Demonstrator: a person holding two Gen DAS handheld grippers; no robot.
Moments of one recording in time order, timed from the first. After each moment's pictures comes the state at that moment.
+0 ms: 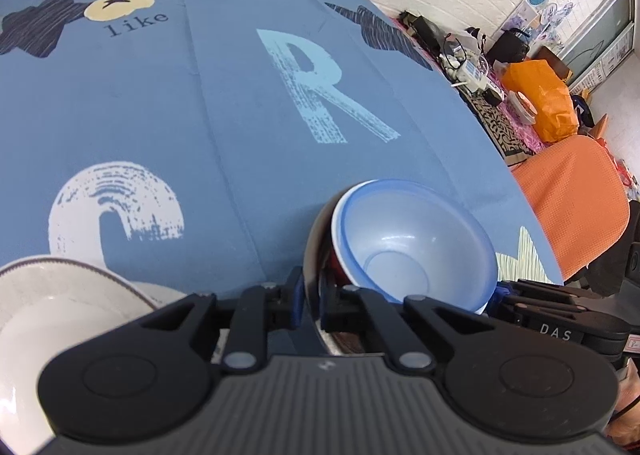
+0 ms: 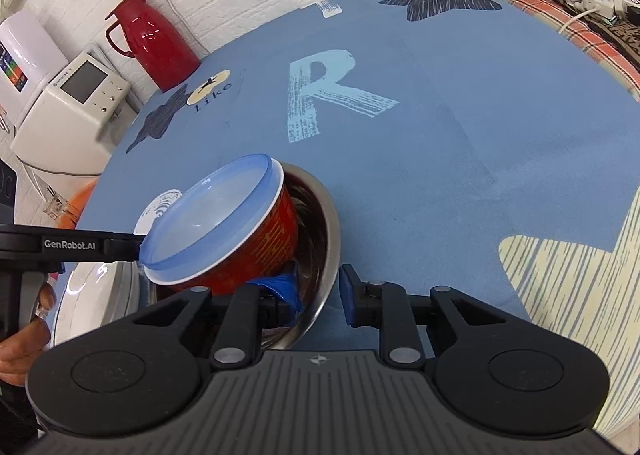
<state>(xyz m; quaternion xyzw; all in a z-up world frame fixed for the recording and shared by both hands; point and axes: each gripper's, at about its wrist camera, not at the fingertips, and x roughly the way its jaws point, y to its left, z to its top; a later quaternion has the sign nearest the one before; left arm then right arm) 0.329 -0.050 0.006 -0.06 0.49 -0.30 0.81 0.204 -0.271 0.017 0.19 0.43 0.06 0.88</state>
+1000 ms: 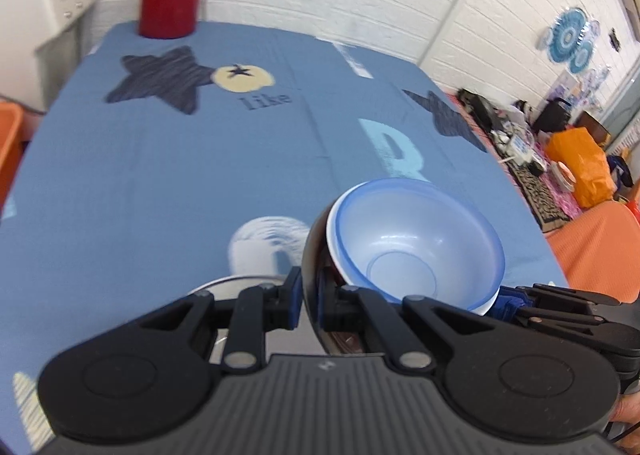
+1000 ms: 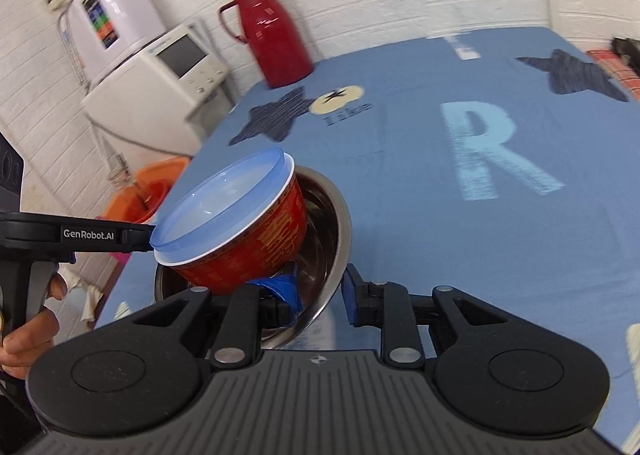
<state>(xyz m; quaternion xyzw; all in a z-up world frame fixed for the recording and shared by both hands) 0.299 0.078 0.070 -0.09 0.43 -0.20 0.88 0.229 -0.151 0.072 0.13 0.40 0.17 0.89</state>
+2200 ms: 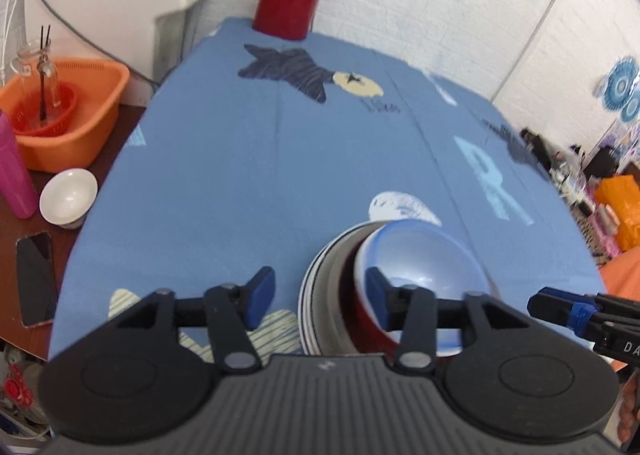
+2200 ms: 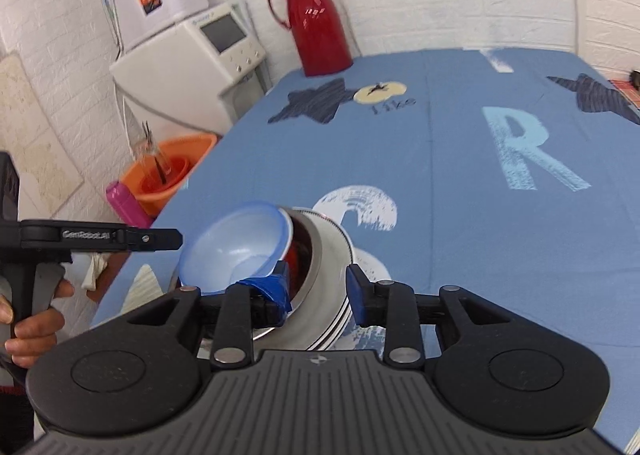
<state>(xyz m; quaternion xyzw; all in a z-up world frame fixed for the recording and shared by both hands) 0.233 0.176 0.043 -0.13 0.39 -0.11 0.90 0.181 -0.105 0.078 0.09 0.37 0.17 0.91</state>
